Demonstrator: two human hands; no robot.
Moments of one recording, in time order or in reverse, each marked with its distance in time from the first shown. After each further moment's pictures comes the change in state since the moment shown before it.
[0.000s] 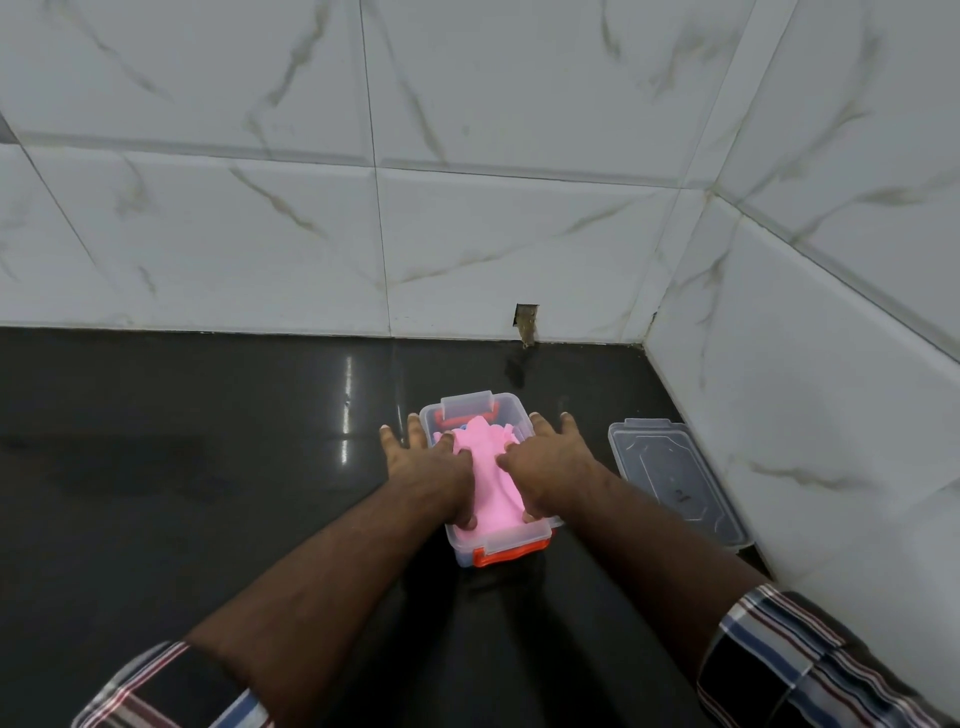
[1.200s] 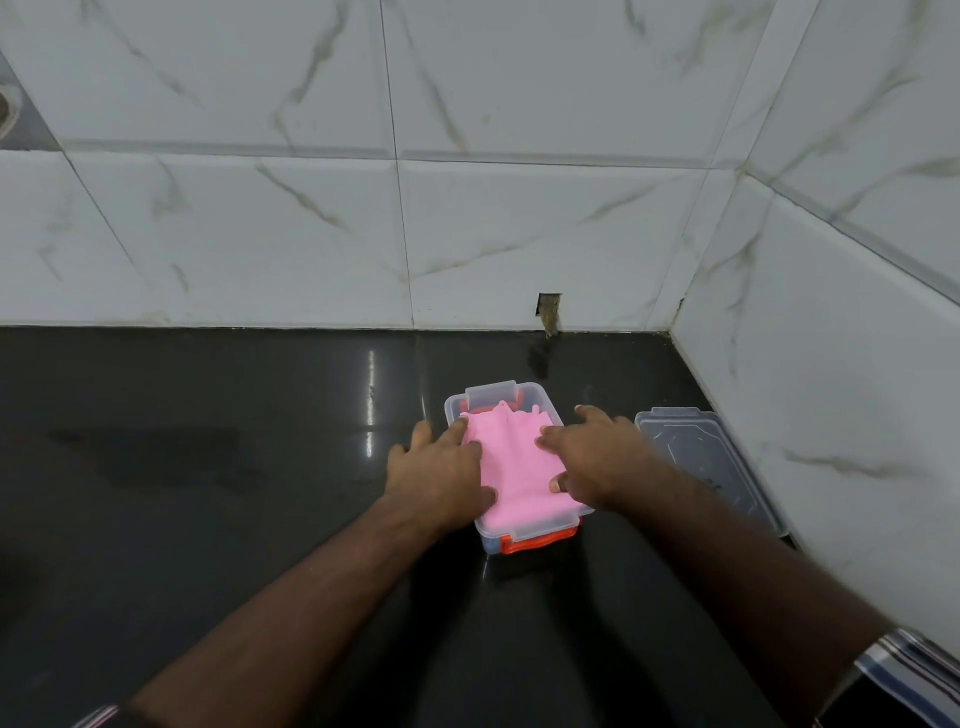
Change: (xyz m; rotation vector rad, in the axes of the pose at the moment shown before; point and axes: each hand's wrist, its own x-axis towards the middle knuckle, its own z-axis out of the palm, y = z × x) left_hand -0.038 -0.018 0.007 -0.214 0.172 0.003; right_hand -0.035 0.013 -0.013 0.243 0.051 0.083
